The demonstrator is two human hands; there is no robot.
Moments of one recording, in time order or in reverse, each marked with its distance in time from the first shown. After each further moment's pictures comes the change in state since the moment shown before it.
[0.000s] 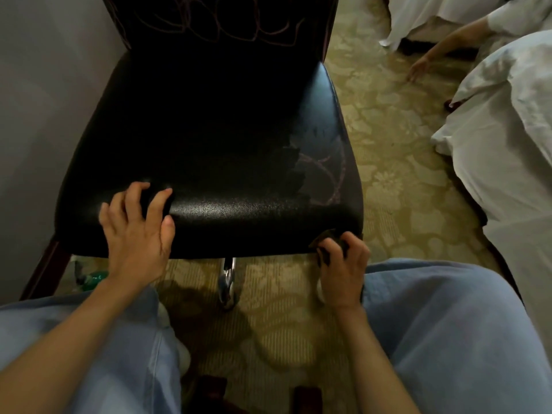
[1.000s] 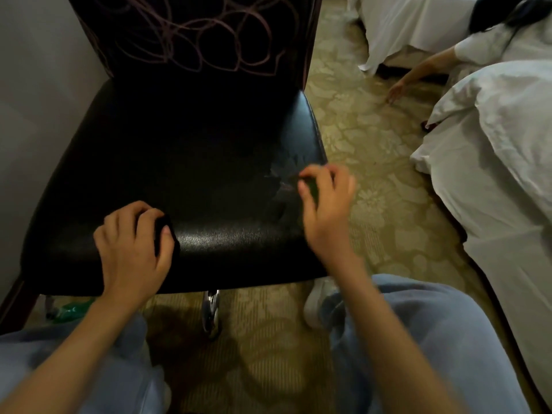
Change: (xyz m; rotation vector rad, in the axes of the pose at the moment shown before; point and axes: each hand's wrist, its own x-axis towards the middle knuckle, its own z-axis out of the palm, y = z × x) left_hand 0.027 0.035 -0.008 -0.118 0.240 0.036; right_hand 0.149 -0.042 -0.029 0.271 0.047 0.048
